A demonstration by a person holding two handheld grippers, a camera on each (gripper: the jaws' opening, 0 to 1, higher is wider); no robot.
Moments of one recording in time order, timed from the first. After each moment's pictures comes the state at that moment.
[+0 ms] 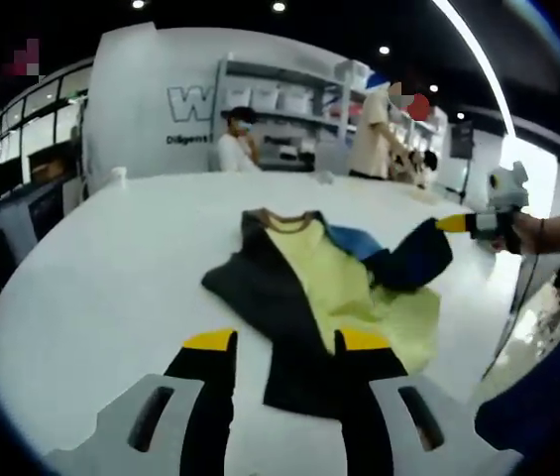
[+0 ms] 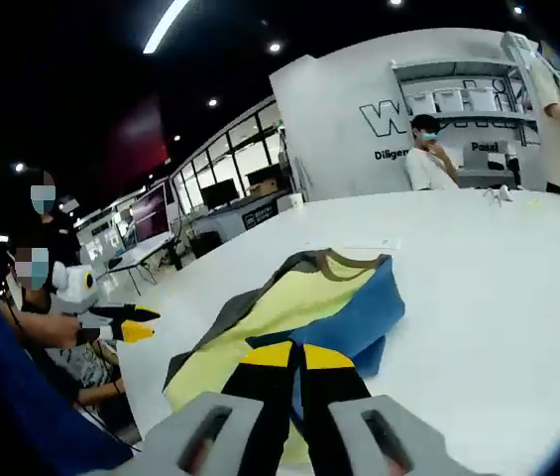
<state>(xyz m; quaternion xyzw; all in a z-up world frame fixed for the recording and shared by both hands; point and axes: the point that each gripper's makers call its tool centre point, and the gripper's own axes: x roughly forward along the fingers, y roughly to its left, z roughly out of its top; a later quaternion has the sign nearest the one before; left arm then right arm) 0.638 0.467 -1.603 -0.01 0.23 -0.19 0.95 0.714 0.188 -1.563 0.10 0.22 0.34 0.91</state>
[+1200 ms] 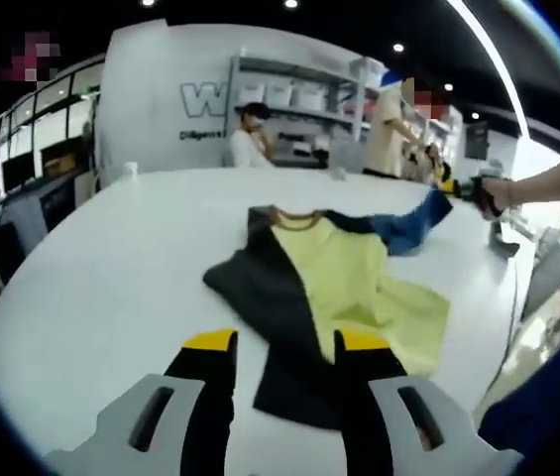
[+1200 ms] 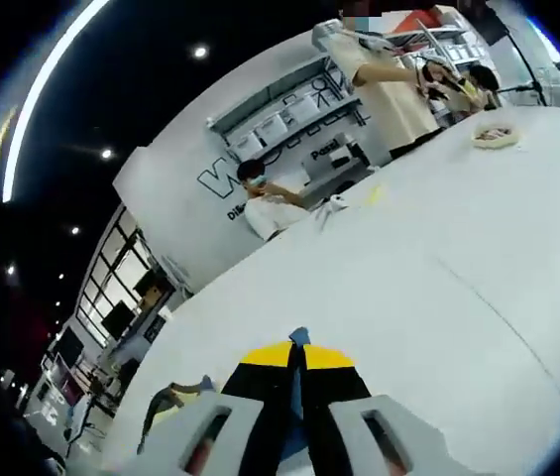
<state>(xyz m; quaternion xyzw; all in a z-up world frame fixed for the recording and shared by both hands) 0.643 0.456 -1.607 -0.02 0.24 -0.15 0.96 0.859 -0.069 -1.553 0.31 0.19 0.04 0.93</state>
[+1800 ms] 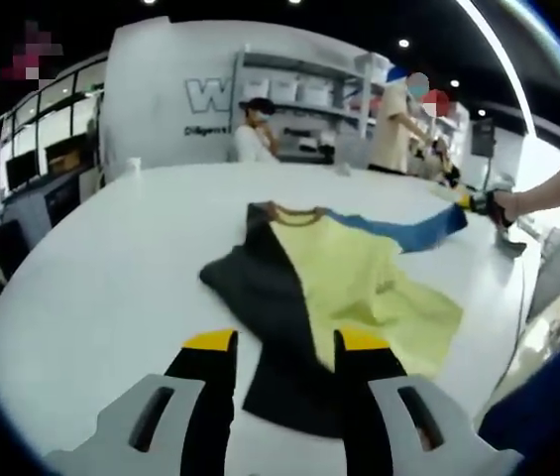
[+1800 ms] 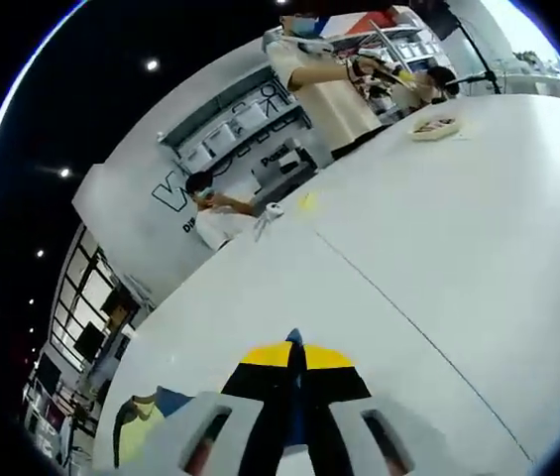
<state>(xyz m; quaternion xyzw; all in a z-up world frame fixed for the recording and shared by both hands) 0.646 0.446 -1.612 -0.01 0.25 -0.14 0.96 0.849 -0.151 -1.585 0.32 0.21 -0.04 0.92</state>
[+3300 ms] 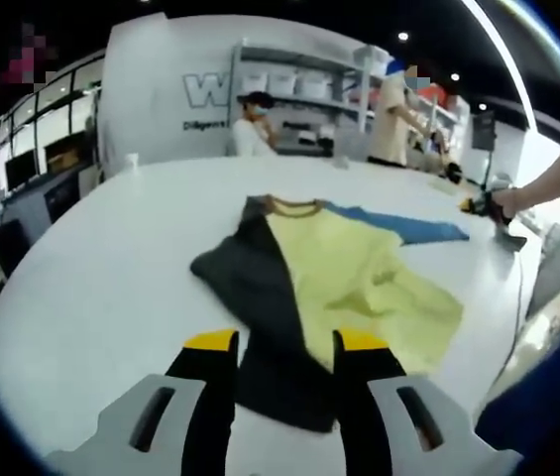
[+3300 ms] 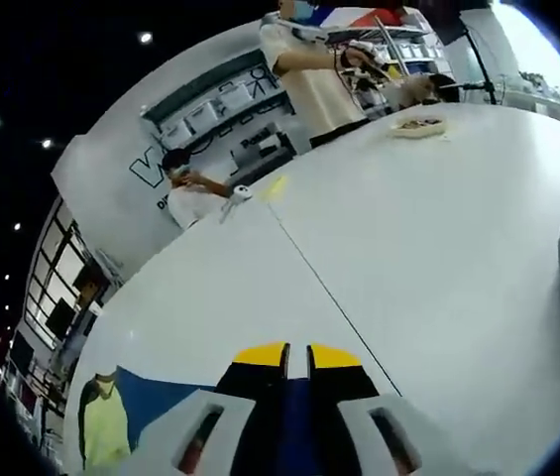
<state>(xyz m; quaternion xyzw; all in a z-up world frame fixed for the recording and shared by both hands) 0.639 0.435 -1.616 -0.01 0.27 -0.13 0.95 0.834 -0.184 -1.619 0.26 0.26 -0.07 0.93</state>
